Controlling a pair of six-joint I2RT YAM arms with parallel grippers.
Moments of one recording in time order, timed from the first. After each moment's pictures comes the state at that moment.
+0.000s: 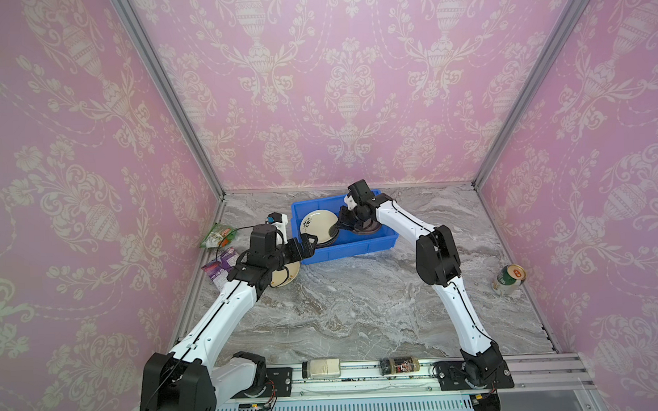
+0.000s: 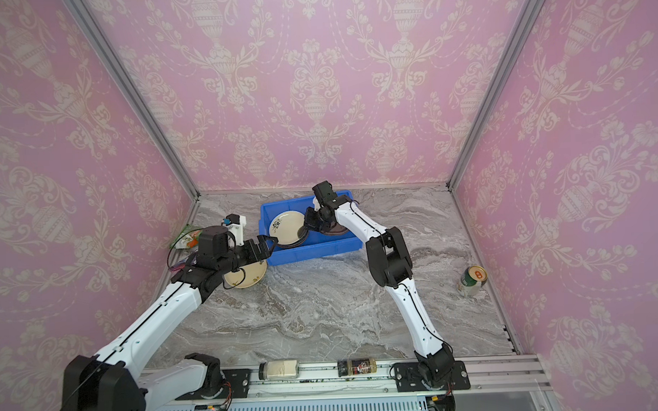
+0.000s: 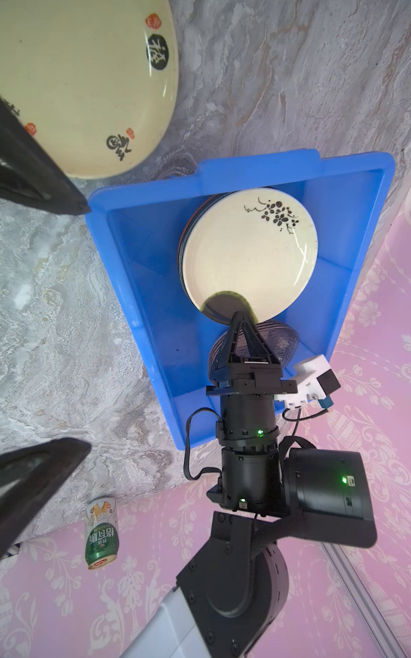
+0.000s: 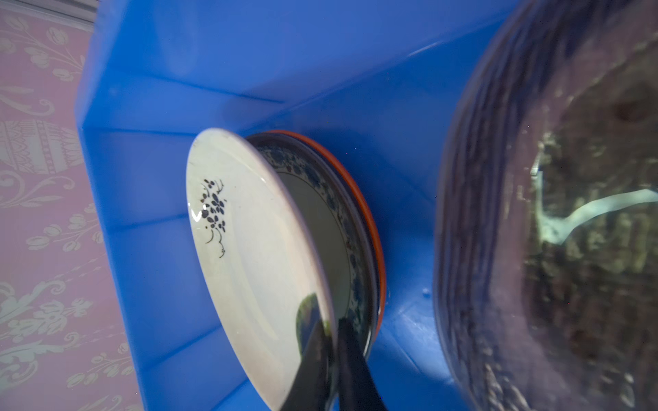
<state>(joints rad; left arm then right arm) -0.23 1.15 0.80 -0.20 0.31 -0.55 0.48 2.49 2.24 -0.70 -0.41 0.72</state>
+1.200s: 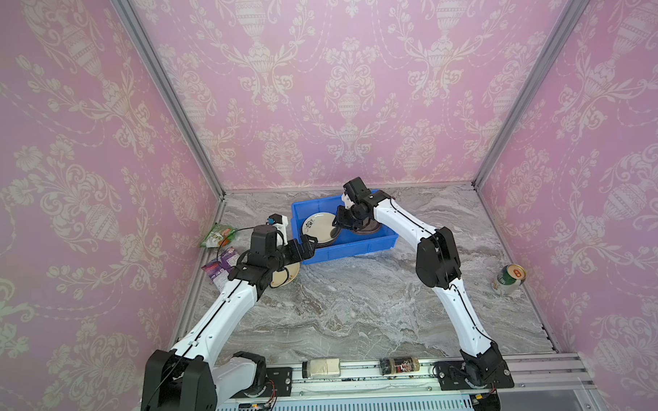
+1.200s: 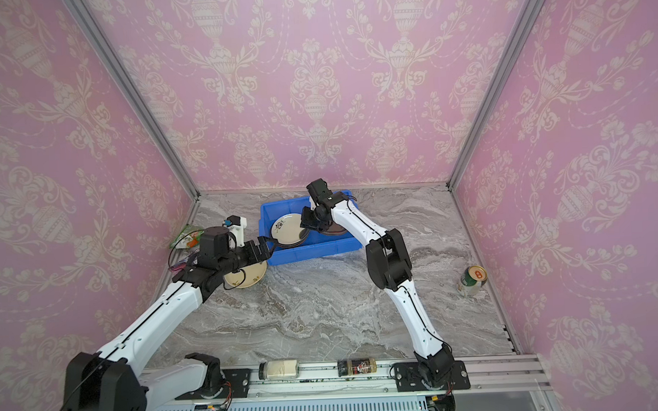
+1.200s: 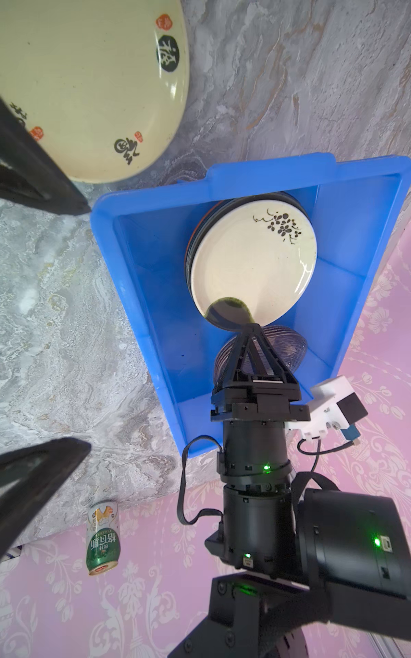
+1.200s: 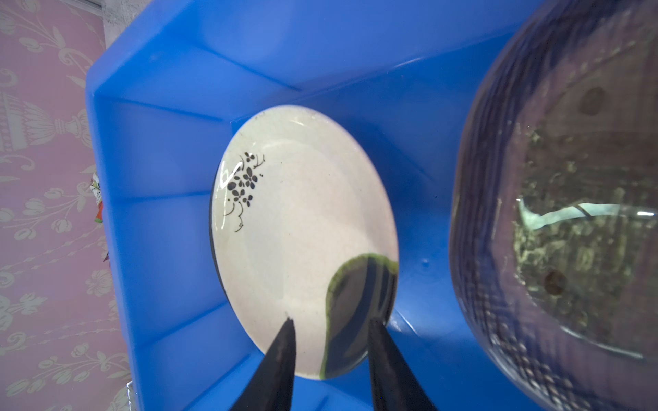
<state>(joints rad) -0.23 1.16 0.78 -0.20 0.31 -0.55 0.52 2.46 2.28 -0.80 -0.30 0.65</state>
